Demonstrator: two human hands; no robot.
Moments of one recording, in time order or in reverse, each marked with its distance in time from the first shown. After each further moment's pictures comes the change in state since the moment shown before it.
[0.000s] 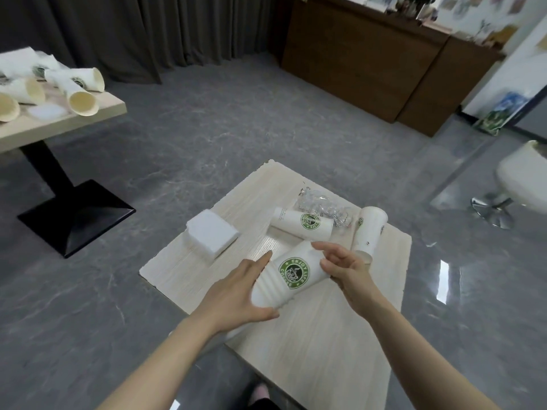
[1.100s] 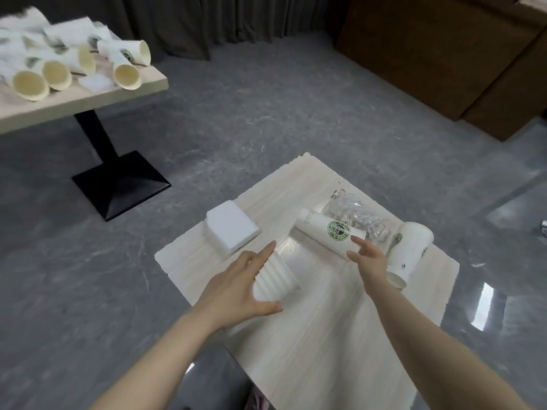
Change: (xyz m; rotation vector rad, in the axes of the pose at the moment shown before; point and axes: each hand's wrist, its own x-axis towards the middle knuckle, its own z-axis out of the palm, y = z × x) left_hand 0.019 -0.008 -0.008 -0.028 0.142 -0.152; right_hand 0.139 0.062 -0.059 -0.320 0.411 0.154
